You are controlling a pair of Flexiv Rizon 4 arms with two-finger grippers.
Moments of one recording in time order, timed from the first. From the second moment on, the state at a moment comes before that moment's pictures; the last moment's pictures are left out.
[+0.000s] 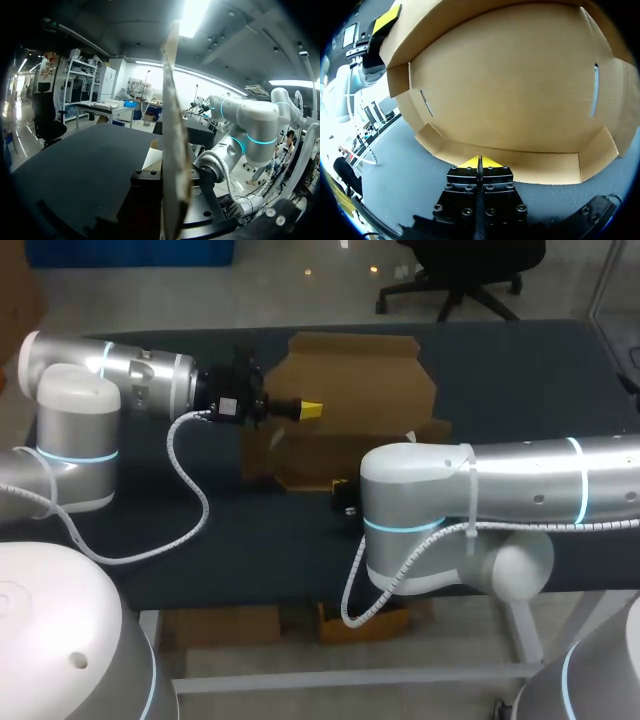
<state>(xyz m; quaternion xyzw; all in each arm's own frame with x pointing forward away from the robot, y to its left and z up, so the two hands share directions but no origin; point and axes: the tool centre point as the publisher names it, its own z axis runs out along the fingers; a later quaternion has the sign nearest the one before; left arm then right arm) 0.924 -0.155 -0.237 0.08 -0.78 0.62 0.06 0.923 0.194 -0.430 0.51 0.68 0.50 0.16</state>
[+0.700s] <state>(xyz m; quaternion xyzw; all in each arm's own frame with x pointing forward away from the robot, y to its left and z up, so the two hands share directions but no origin) 0.924 -0.155 -0.236 0.08 -0.78 0.62 0.06 0.909 0.195 -0.416 0.51 0.67 0.52 0.15</state>
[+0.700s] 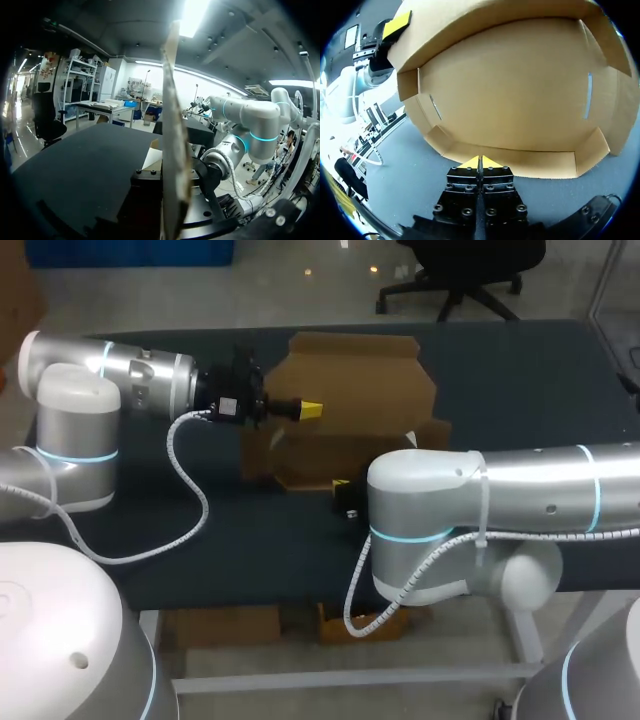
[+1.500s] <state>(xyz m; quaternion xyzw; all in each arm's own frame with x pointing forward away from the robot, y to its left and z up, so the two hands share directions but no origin) 0.924 -0.155 -0.236 0.08 -0.78 0.62 0.06 0.852 0.134 -0.387 0.50 0.67 0.53 0.13</state>
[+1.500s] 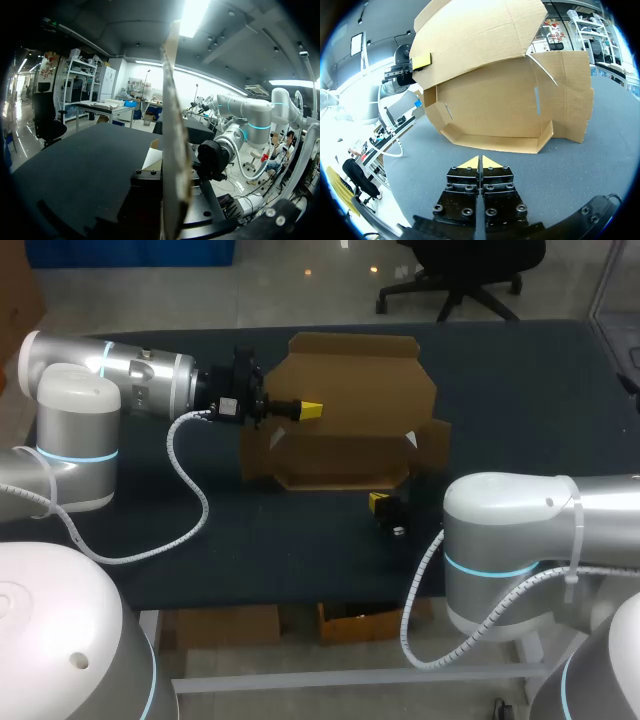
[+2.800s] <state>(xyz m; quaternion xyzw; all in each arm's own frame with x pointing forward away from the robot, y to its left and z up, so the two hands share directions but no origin) 0.924 -0.155 -0.236 0.08 -0.78 0.62 0.06 0.829 0.011 -0.349 0.44 0.73 0.51 0.11</state>
